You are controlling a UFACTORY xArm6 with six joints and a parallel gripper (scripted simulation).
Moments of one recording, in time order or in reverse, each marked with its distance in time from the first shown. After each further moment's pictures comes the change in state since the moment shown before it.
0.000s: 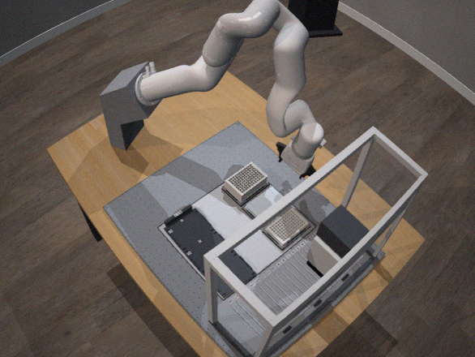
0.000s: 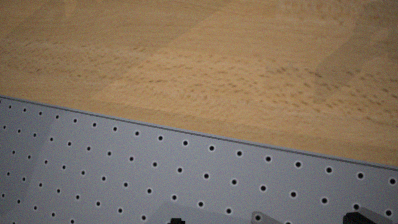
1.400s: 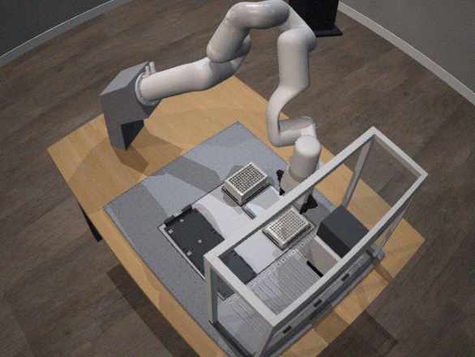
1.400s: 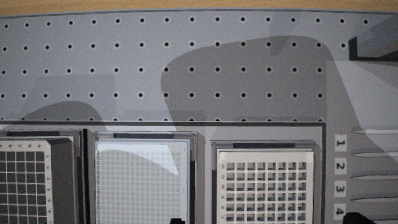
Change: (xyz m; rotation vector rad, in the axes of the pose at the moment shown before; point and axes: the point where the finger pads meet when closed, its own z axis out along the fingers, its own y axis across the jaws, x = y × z) arm -0.127 0.076 -0.077 -0.218 -0.141 0.176
